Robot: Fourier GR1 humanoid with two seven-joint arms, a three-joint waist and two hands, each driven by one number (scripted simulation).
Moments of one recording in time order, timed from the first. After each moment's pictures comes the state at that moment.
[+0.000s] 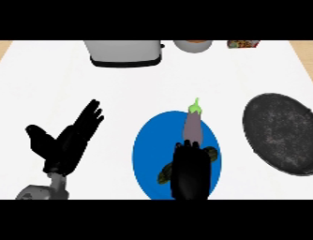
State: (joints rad) left arm -0.06 0.17 -0.16 -1.55 0.28 0.02 0.20; right arm -0.20 -0.01 0.78 -1.57 1.32 0.15 1.08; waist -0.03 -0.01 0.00
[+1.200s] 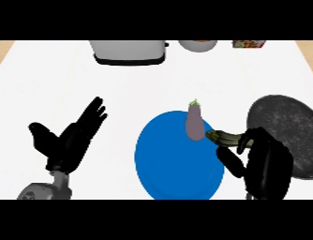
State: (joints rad) left arm -0.07 0.14 -0.16 -1.56 0.26 0.01 0.23; right arm 0.01 -0.15 0.40 -1.81 1.31 -0.43 0.88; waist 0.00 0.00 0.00
